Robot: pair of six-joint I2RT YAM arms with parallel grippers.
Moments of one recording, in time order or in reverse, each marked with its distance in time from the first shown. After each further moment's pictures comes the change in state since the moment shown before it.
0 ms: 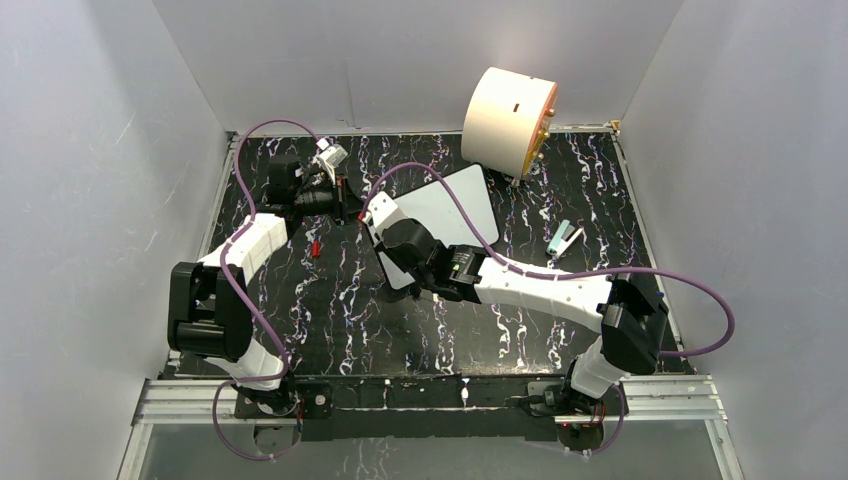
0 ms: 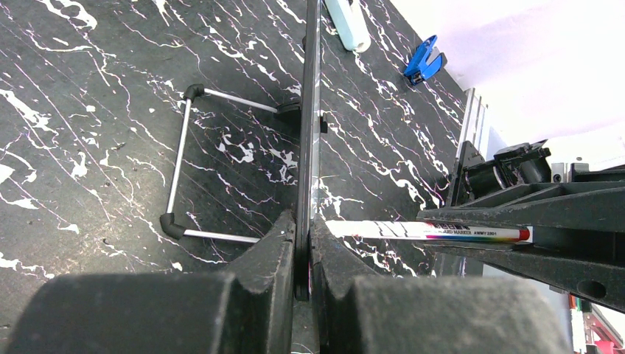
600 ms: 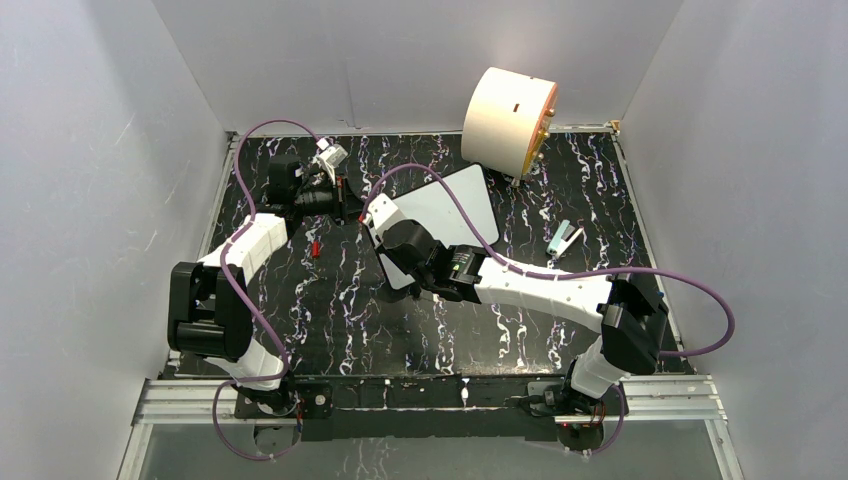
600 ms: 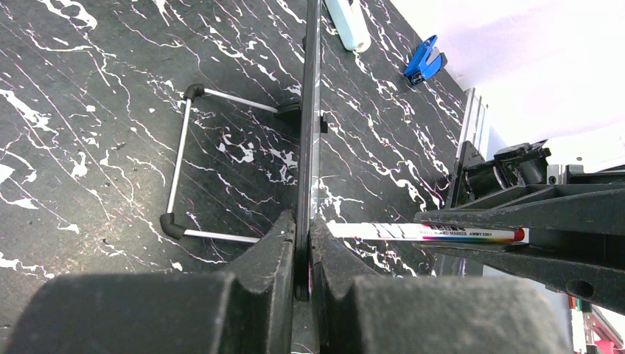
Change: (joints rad) left arm 0.000 0.000 0.000 0.000 -0.001 0.000; right arm 0.000 0.000 0.000 -0.031 -0.010 0.012
